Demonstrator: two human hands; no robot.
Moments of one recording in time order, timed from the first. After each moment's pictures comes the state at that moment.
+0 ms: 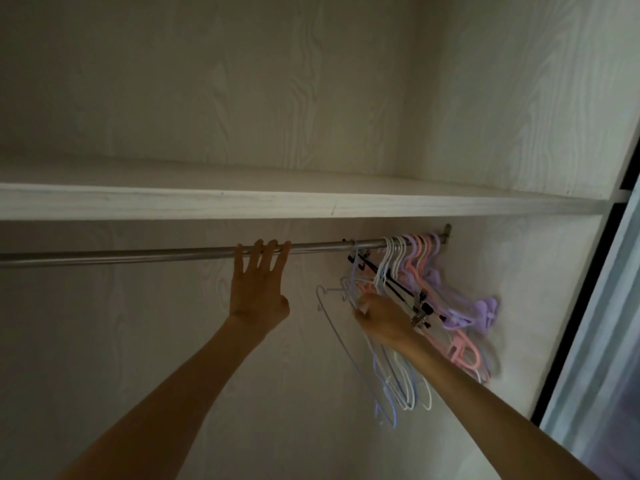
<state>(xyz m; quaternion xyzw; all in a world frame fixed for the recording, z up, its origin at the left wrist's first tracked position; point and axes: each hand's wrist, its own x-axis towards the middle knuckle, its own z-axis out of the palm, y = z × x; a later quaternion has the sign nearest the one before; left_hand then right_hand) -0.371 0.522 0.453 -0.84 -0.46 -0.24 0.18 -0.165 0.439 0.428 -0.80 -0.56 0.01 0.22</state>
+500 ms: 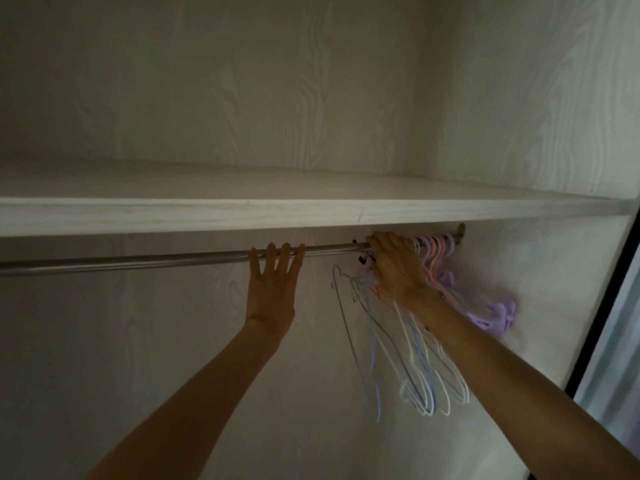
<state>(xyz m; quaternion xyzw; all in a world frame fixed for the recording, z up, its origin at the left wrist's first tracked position) -0.370 0.521 0.458 -0.84 -0.46 -0.17 0.24 -0.136 0.487 0.479 -0.69 -0.62 -0.36 0.14</state>
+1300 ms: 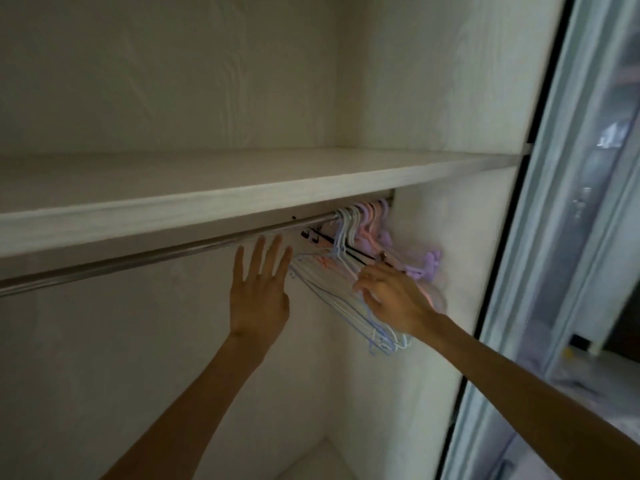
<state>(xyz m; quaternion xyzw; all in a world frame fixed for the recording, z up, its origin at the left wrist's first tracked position) -0.354 0.500 0.428 -0.86 -0.31 -0.35 0.23 -0.149 0.363 0.421 -0.69 -0.64 -0.31 0.17</state>
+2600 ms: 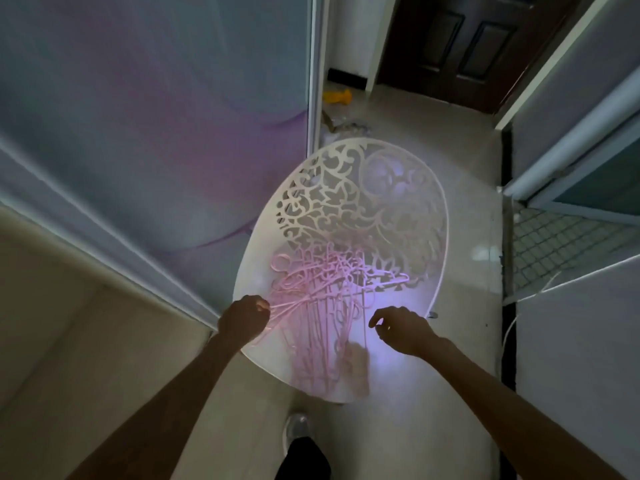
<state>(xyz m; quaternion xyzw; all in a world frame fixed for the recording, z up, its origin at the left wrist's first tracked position) -0.013 0.061 -0.006 -0.92 -0.22 0.21 -0.25 0.033 -0.219 0.011 -0.93 -0.10 0.33 0.11</state>
